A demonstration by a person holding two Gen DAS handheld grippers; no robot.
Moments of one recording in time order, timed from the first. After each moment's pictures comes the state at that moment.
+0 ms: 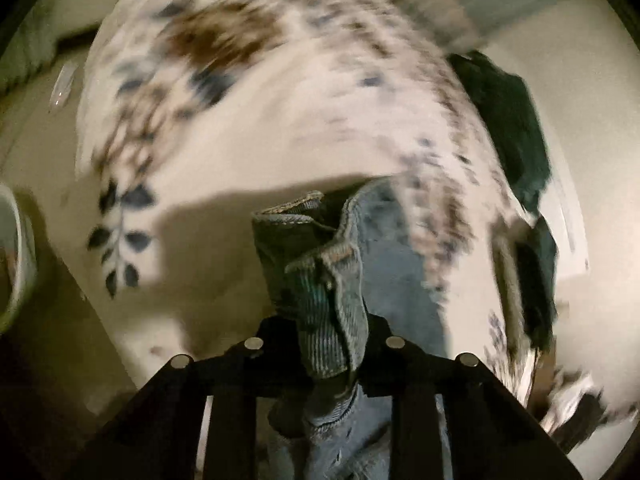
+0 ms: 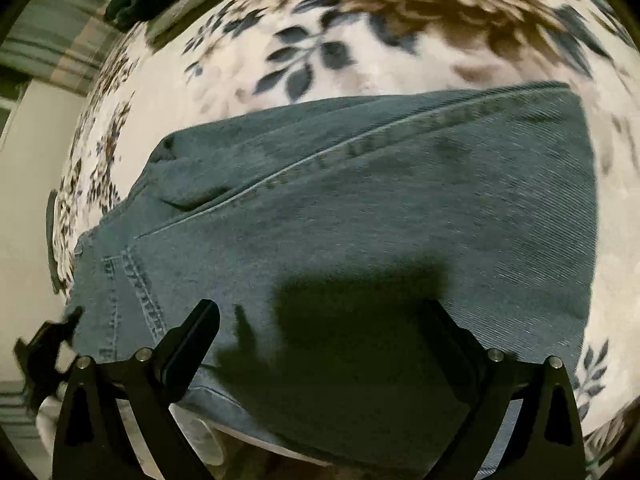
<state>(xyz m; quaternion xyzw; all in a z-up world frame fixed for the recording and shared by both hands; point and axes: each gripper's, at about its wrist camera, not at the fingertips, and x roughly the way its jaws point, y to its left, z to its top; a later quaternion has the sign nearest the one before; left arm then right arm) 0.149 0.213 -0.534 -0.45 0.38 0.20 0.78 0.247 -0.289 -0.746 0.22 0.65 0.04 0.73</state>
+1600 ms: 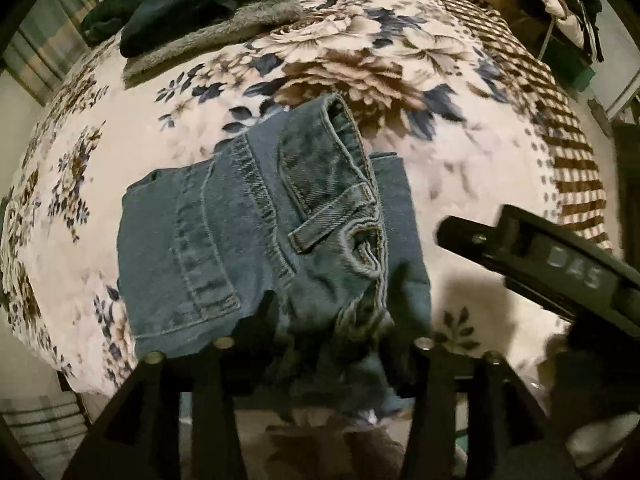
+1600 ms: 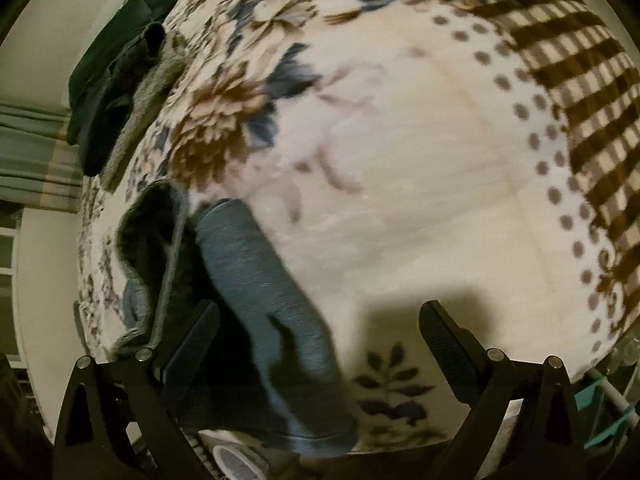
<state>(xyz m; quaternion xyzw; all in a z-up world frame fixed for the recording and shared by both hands) 0.177 -0.227 -0.492 0.10 0.61 -0.08 0.78 0.179 -0.471 -0.710 0.36 0.58 -0.06 0.73</state>
